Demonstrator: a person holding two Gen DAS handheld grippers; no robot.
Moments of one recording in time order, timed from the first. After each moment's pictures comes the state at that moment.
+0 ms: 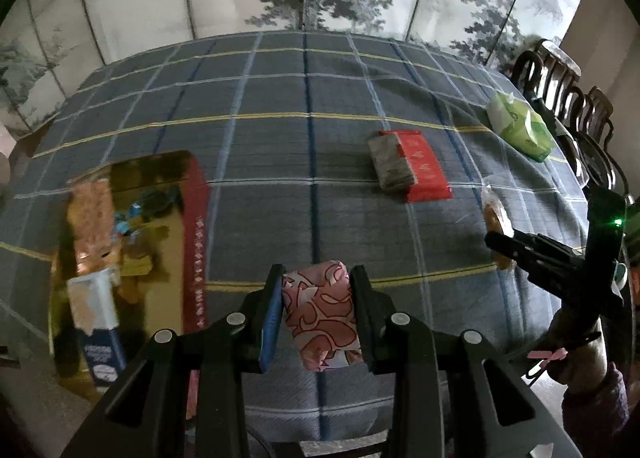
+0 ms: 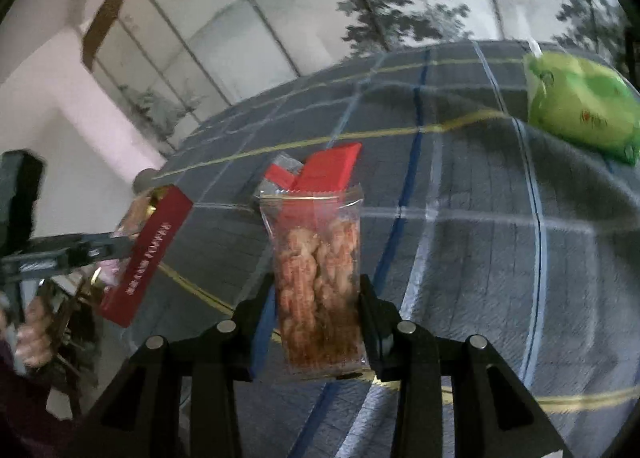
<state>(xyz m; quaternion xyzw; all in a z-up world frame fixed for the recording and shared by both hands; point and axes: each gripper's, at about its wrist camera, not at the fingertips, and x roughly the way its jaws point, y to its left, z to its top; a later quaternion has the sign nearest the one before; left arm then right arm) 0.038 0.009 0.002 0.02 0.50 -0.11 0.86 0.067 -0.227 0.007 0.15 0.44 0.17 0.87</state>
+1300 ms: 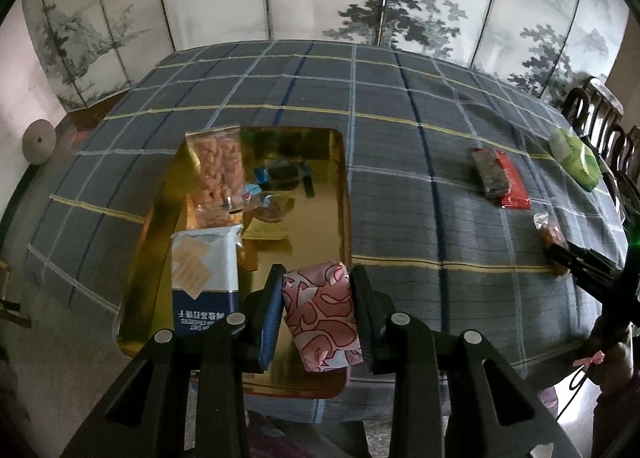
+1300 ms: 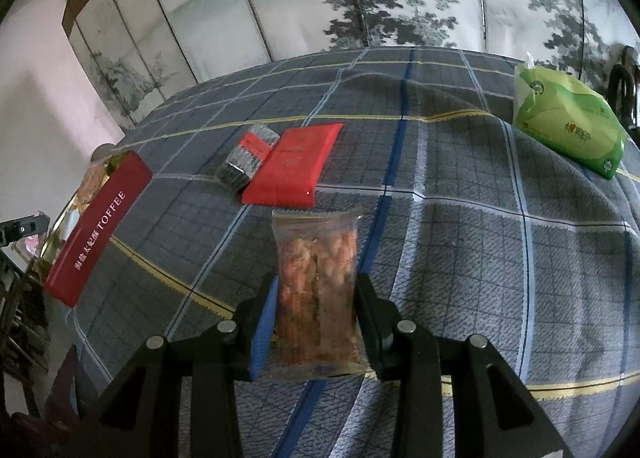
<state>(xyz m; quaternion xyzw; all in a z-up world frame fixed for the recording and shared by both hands) 0.011 0.110 -0.004 0.00 0.47 -0.02 0.88 0.063 -0.207 -0.001 0.07 0.44 0.11 0.89</state>
